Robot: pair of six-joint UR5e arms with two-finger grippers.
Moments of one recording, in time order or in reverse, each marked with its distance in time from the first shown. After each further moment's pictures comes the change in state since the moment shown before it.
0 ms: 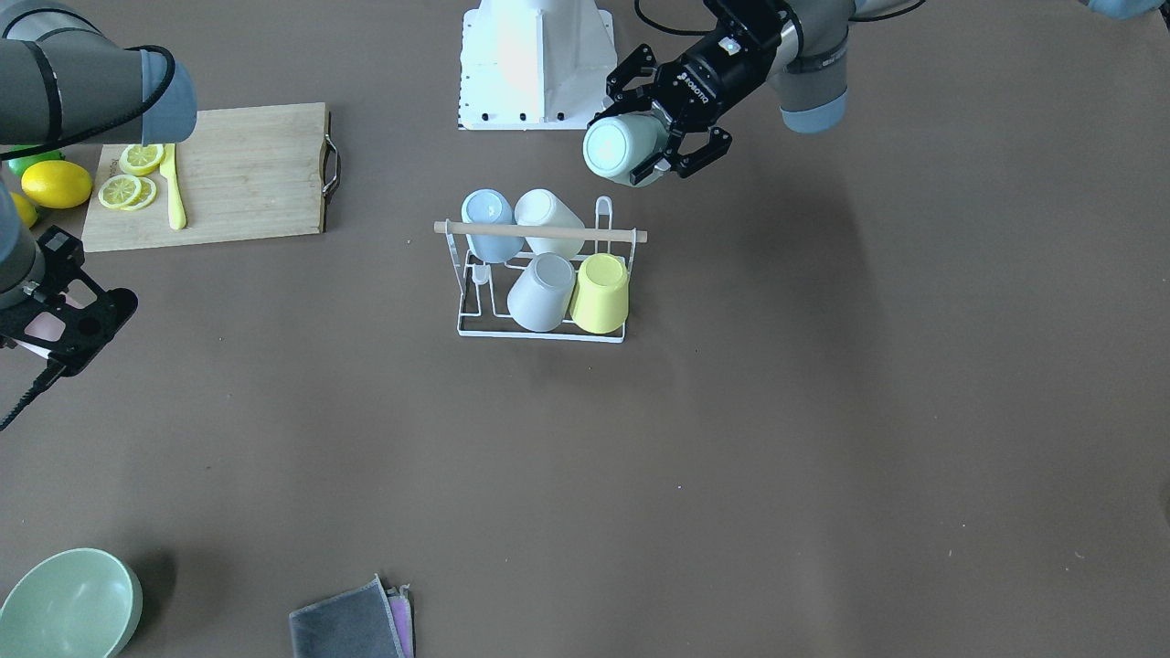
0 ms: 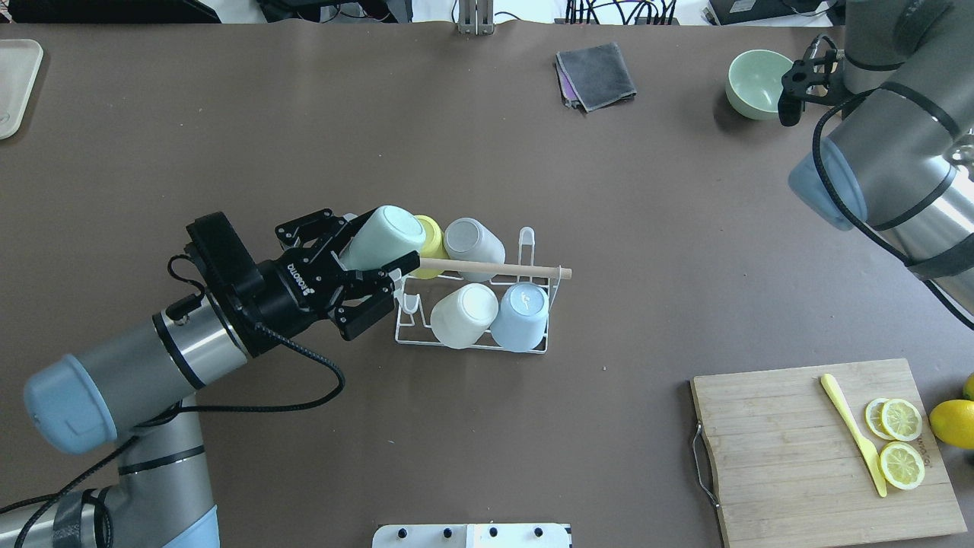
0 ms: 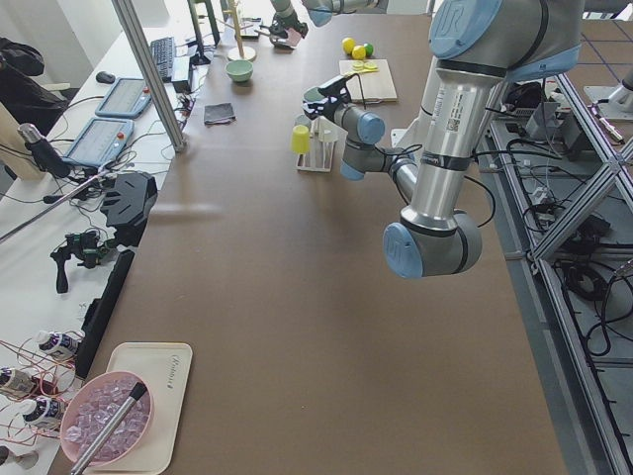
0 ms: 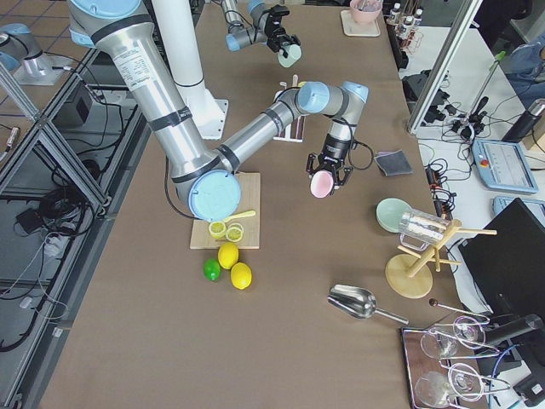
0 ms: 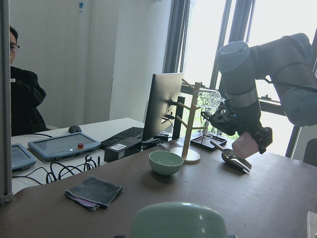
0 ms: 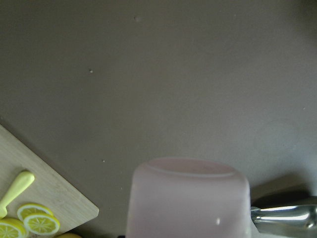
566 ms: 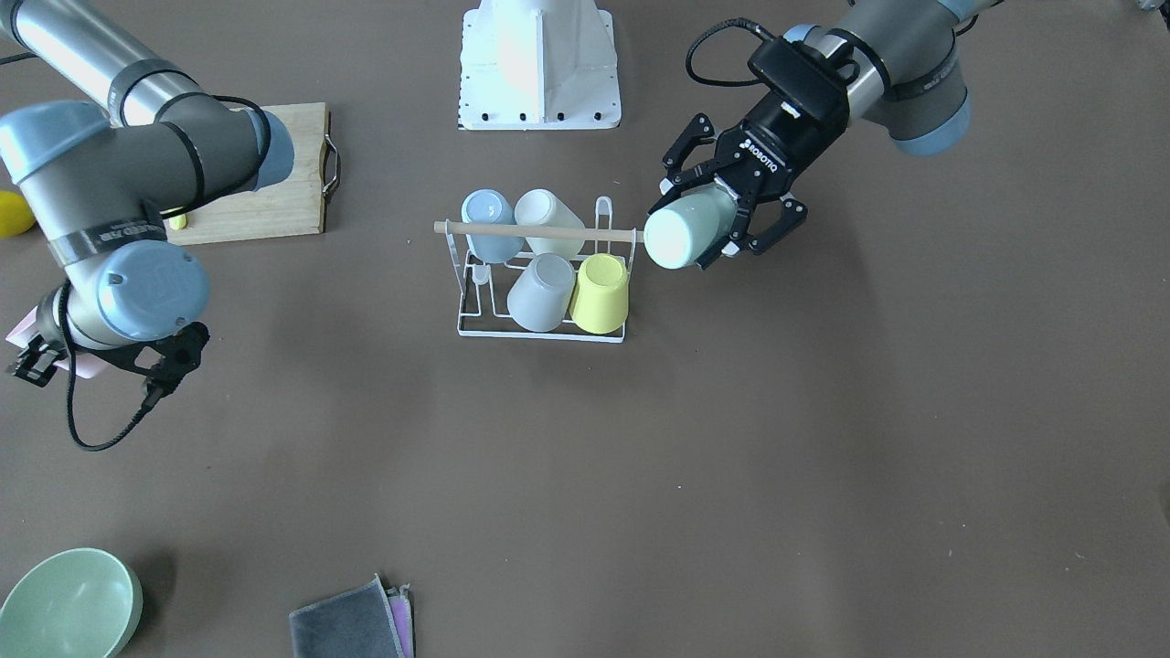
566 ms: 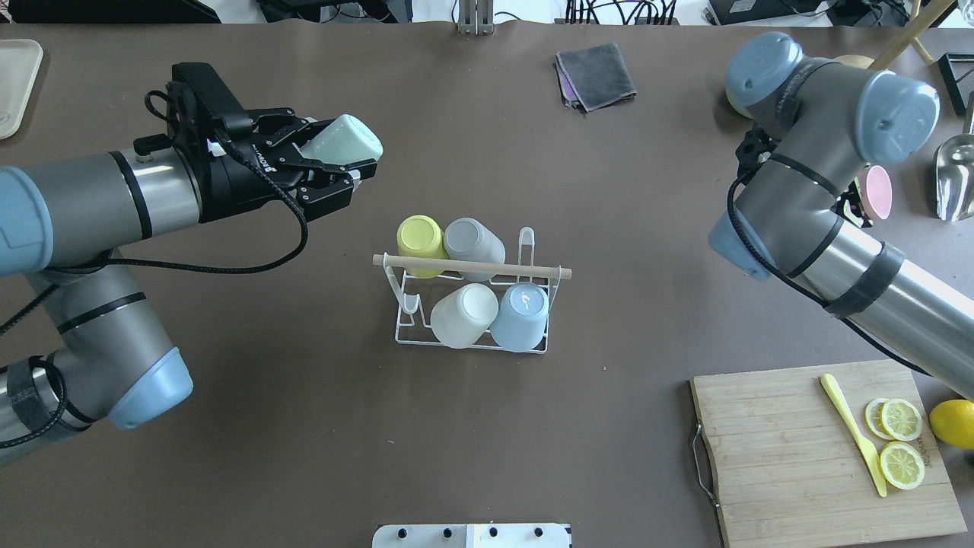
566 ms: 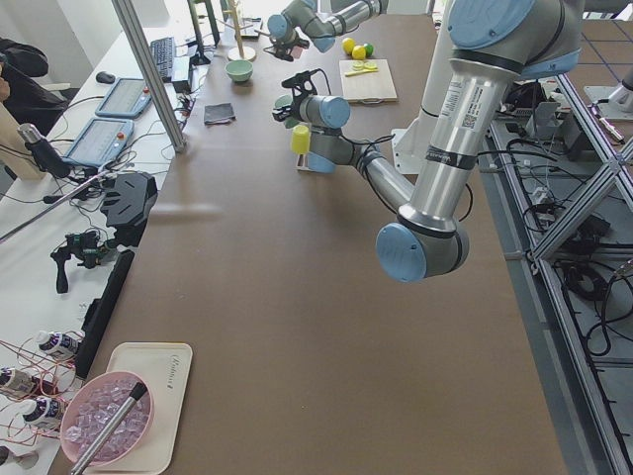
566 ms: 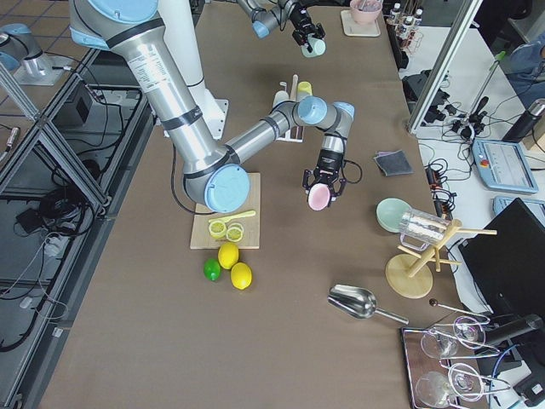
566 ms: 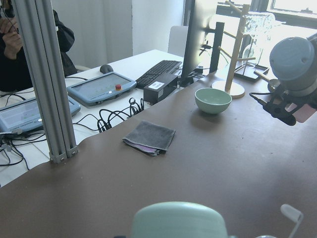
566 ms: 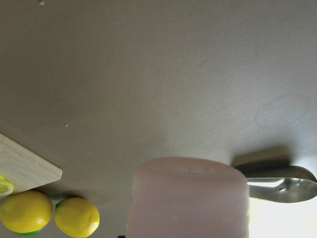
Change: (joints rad) left arm -0.312 -0.045 -0.010 0.304 -0.391 -0.053; right arm -0.141 0.024 -0.122 -0.078 -0.316 -0.006
